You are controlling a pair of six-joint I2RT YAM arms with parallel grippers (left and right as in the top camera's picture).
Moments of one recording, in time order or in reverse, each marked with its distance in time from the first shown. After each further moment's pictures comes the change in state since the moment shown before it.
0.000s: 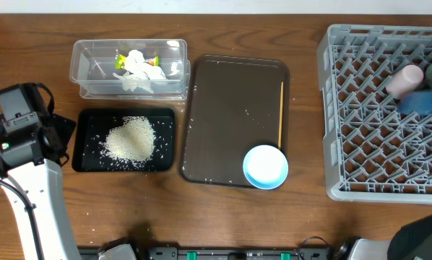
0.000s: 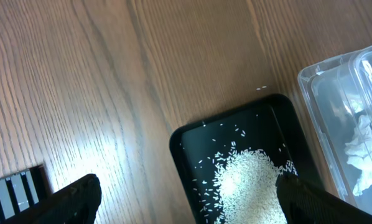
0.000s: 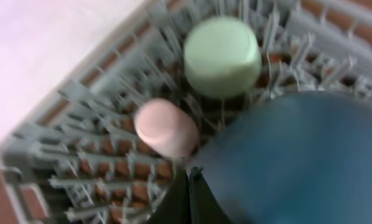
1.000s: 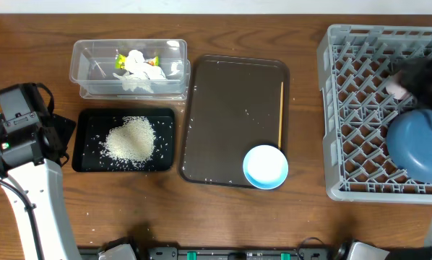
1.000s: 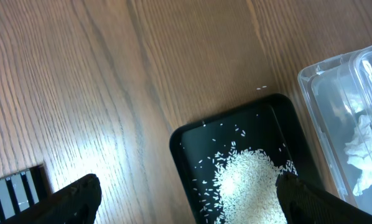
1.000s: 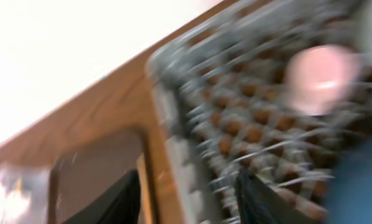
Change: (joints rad) left arm 0.000 0.000 0.000 0.000 0.000 0.000; right arm 0.189 -0.133 0.000 -0.115 -0.361 -0.061
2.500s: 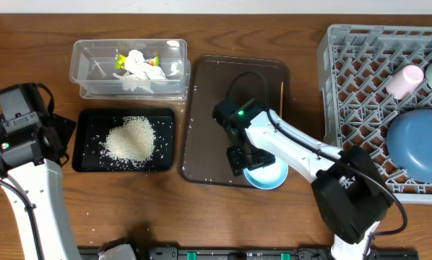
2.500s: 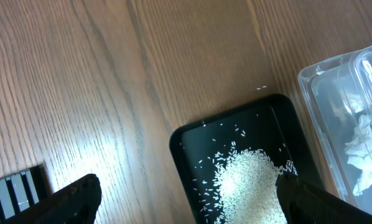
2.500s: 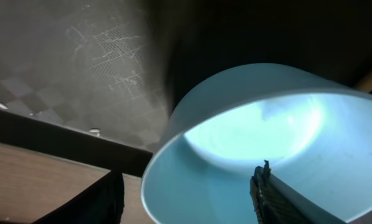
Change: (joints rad) left arm 0.000 0.000 0.000 0.000 0.000 0.000; right arm 1.063 0.531 0.000 -0.453 0.300 0.114
